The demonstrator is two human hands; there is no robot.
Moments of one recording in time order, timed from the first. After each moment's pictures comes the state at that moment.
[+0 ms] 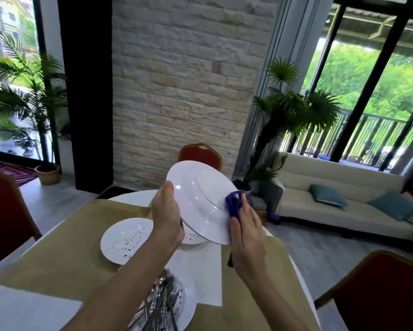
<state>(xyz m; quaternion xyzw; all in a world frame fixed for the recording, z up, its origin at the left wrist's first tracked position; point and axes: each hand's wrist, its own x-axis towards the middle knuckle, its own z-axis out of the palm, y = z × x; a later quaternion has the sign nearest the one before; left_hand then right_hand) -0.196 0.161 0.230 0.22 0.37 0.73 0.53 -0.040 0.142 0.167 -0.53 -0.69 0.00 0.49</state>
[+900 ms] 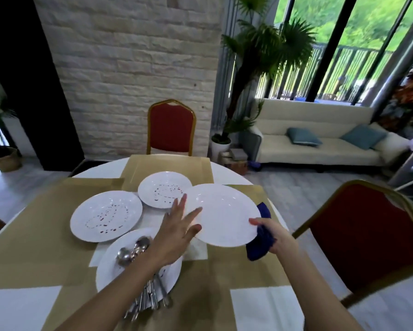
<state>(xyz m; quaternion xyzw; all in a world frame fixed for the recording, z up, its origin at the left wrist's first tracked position) -0.161 0.177 0.072 0.83 0.46 0.22 0.23 0.105 0.162 0.080 -0.62 -0.15 0.62 0.46</state>
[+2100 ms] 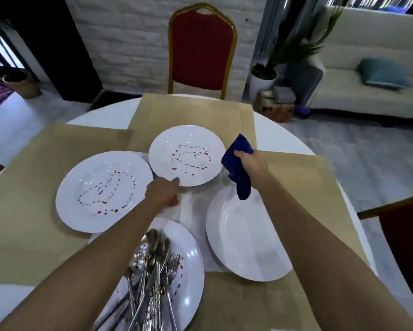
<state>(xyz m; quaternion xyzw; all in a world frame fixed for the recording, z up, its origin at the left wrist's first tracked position) -0.196 0.388 -0.036 0.43 0.77 0.20 0.42 0.020 0.429 -0.003 -0.71 -0.34 0.47 0.39</state>
